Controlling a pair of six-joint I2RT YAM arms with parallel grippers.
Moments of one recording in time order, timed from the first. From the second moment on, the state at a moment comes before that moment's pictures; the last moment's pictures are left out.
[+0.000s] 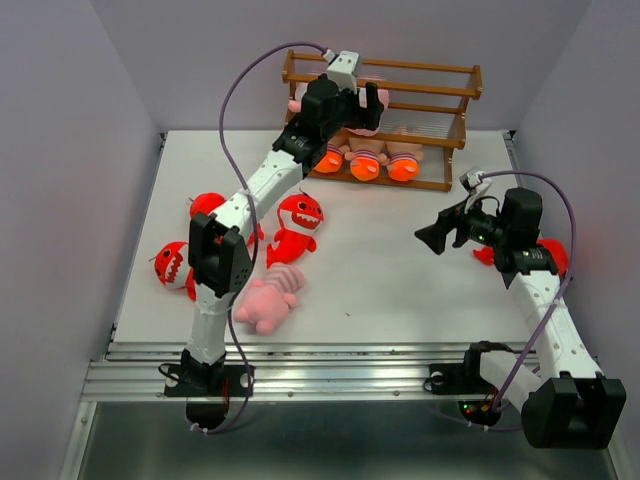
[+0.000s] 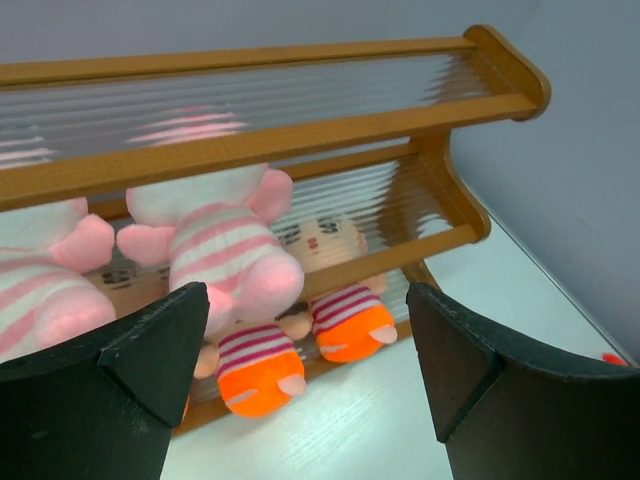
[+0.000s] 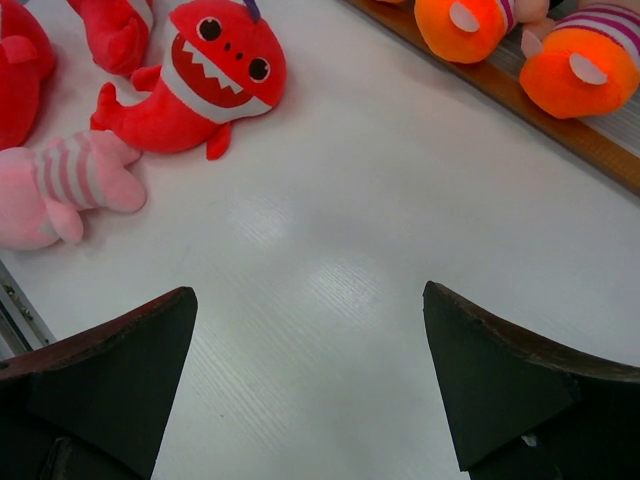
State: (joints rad) left arm -0.59 2.12 2.15 -0.05 0.00 -0.23; right arm -0.04 0.97 0.80 -0.26 -0.79 -0.12
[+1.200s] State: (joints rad) left arm -0.56 0.97 0.80 -0.70 -0.27 -0.93; right arm -0.04 1.05 0.78 -0.39 -1.10 -0.35
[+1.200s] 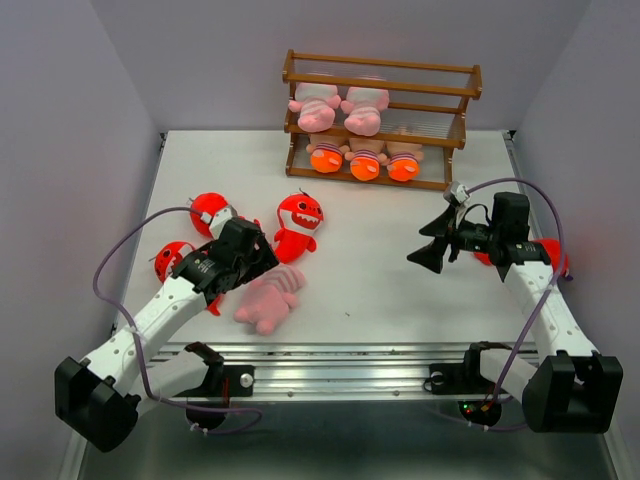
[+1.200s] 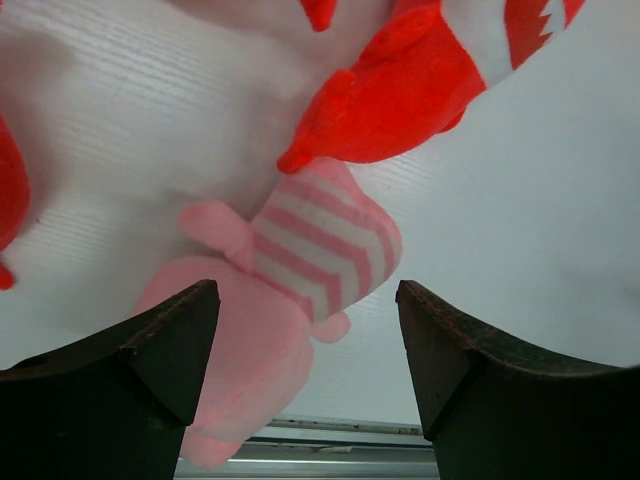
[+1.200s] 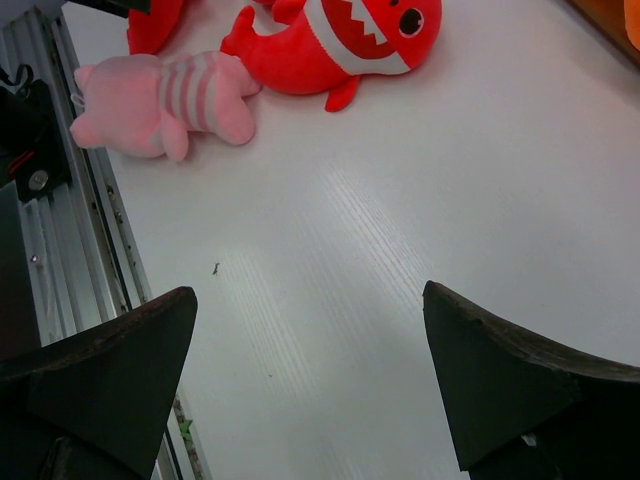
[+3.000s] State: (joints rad) left arm -0.84 1.53 0.97 -0.34 0.56 -0.69; right arm 0.23 1.12 0.81 -0.91 -1.22 -1.12
